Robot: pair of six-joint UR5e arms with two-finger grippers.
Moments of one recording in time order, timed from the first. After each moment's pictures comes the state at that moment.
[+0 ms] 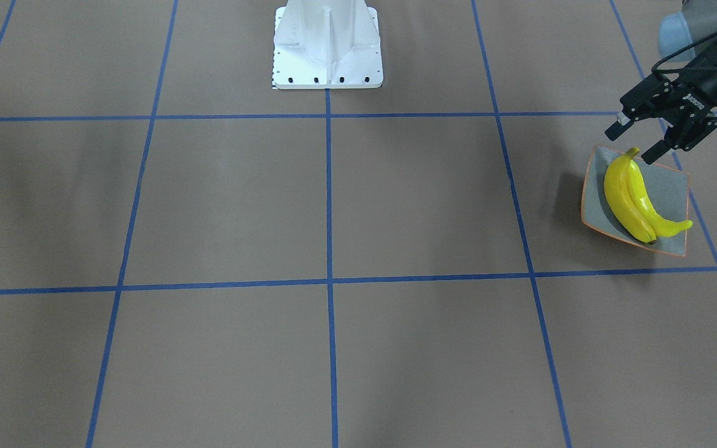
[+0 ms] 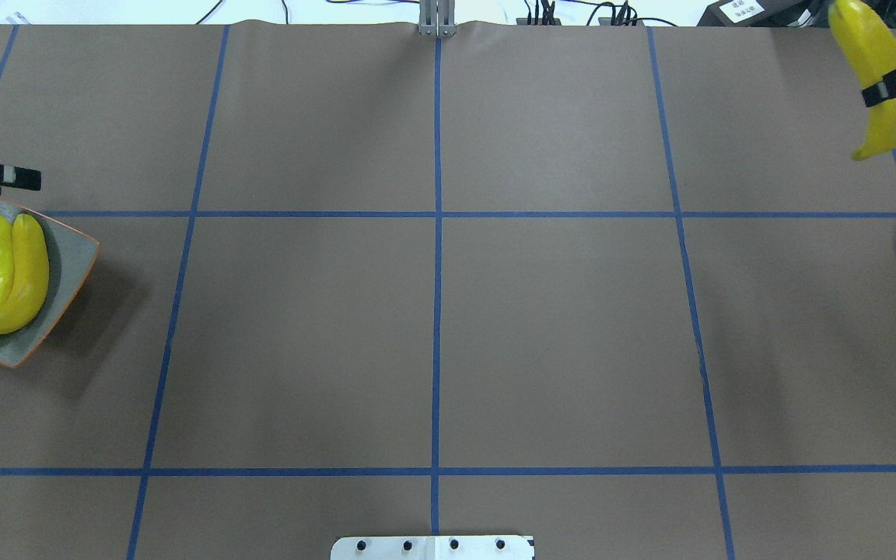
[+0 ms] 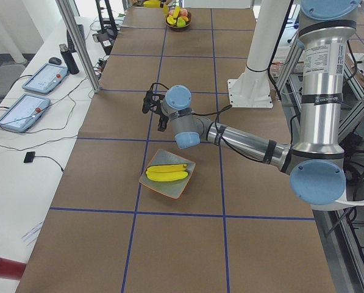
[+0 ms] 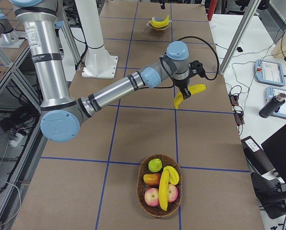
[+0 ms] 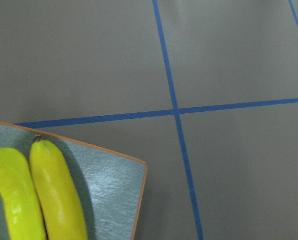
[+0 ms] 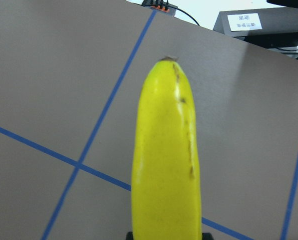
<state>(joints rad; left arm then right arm) -1.17 -1.59 -1.86 -2.56 -2.41 -1.09 1.31 -1.33 1.90 -1.43 2.34 0.32</state>
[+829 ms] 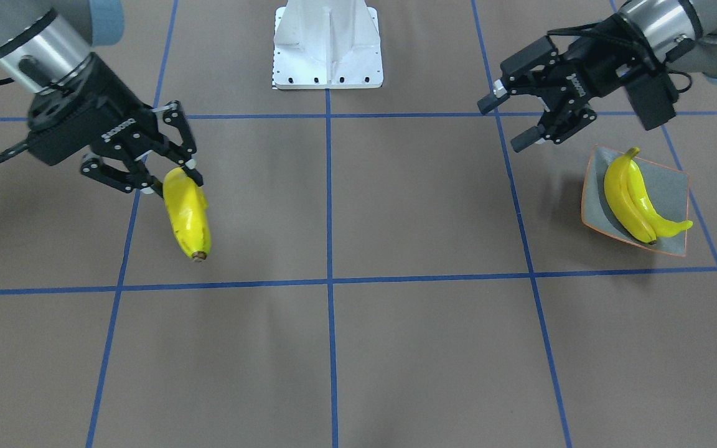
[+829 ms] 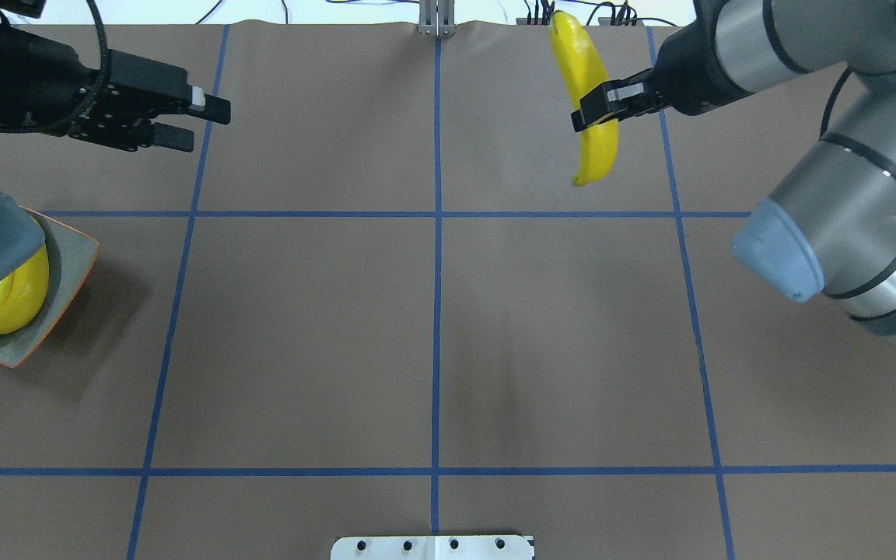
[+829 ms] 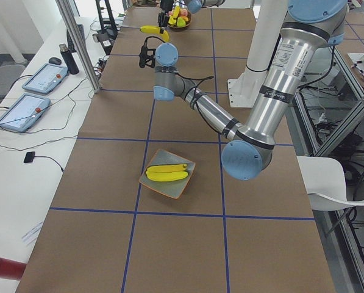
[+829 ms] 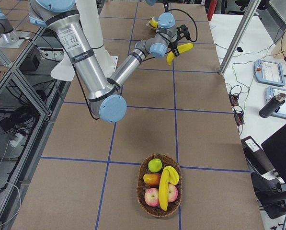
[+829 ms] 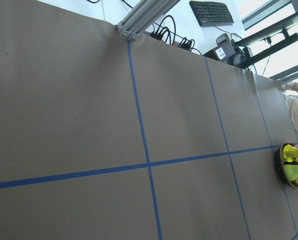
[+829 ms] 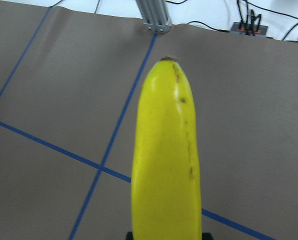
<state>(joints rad) -1.01 -1.97 -1.82 -2.59 -2.38 -1.48 0.90 -1.07 1.91 -1.20 2.13 0.83</state>
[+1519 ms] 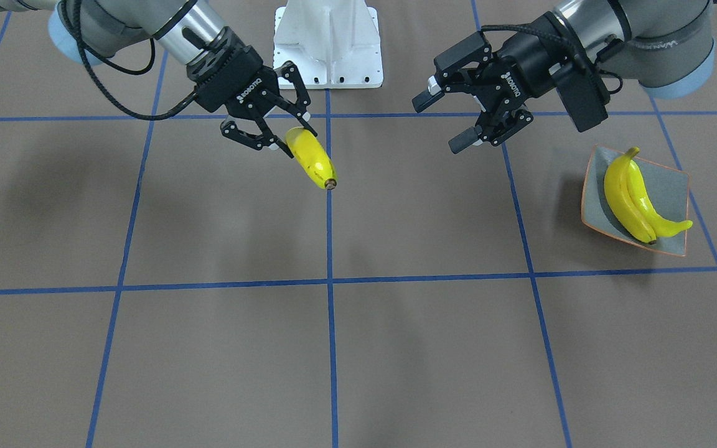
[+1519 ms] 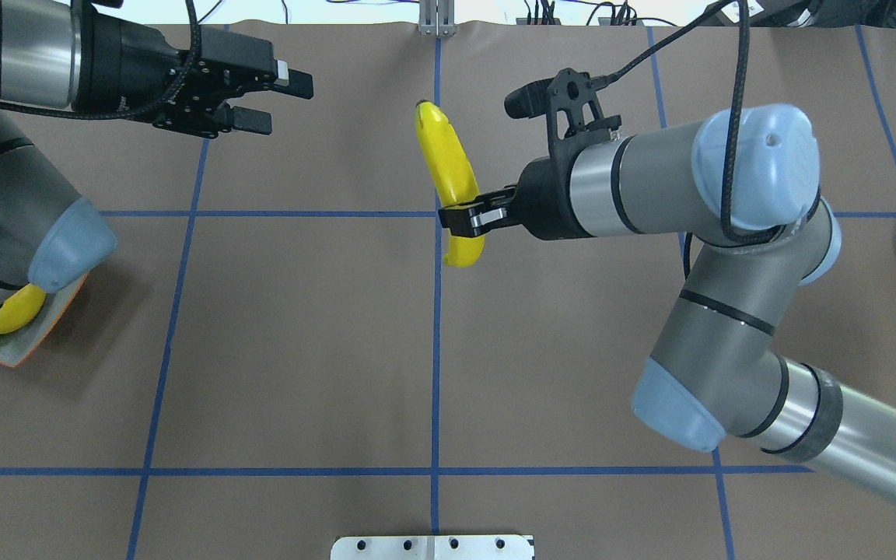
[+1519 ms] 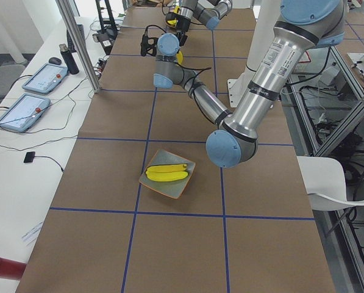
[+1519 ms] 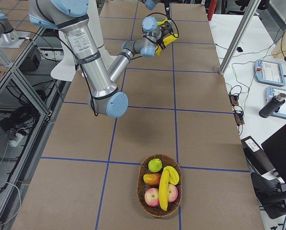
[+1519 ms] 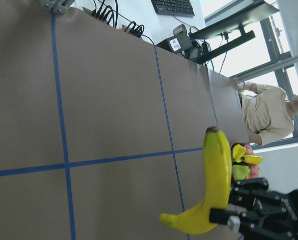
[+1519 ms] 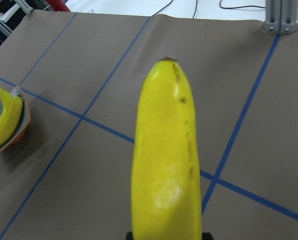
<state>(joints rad) -0.94 -2.07 -1.79 -2.59 -2.24 -1.57 0.60 -1.04 1.91 -0.97 1.86 0.94</state>
